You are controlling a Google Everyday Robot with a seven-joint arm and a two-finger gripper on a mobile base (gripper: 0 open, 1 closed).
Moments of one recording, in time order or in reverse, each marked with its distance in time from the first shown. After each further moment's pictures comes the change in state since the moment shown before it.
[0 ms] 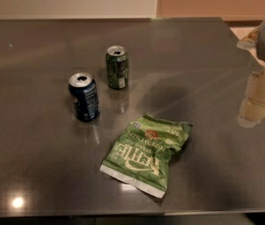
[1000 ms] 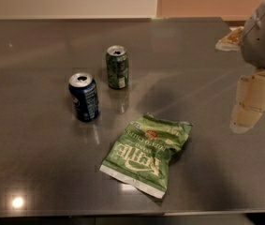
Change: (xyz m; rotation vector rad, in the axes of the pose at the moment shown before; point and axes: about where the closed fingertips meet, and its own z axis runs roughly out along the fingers) arm -0.031 0.019 -0.001 -0.043 -0.054 -0.158
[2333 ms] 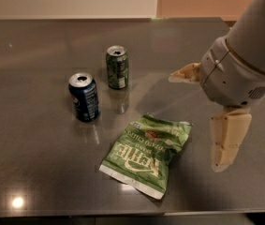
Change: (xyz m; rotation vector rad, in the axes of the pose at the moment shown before) arm -0.058 0.066 0.035 -0.155 -0.113 -0.331
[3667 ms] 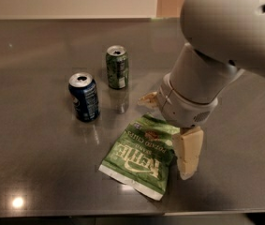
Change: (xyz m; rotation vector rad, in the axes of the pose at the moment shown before) arm -0.017 -0.013 0.083 -0.064 0.047 -0.156
